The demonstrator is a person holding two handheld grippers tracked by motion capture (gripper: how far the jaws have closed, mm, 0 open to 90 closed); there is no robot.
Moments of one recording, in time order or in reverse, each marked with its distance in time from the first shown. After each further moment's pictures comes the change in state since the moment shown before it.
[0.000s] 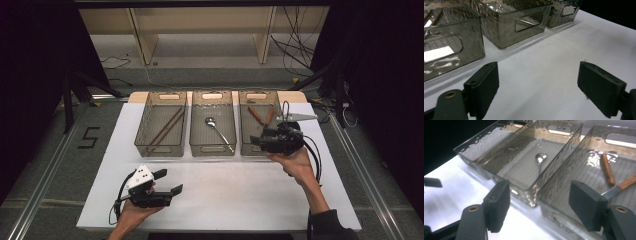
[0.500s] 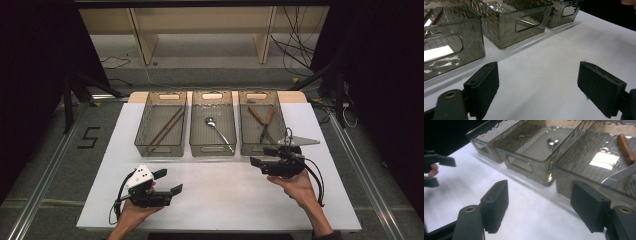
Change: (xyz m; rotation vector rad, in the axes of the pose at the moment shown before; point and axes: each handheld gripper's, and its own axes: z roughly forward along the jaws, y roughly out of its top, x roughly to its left) left arm 0.002 0.000 0.001 -0.001 0.000 -0.011; right arm 0.019 -0.052 -0.009 -0.006 0.044 -0.004
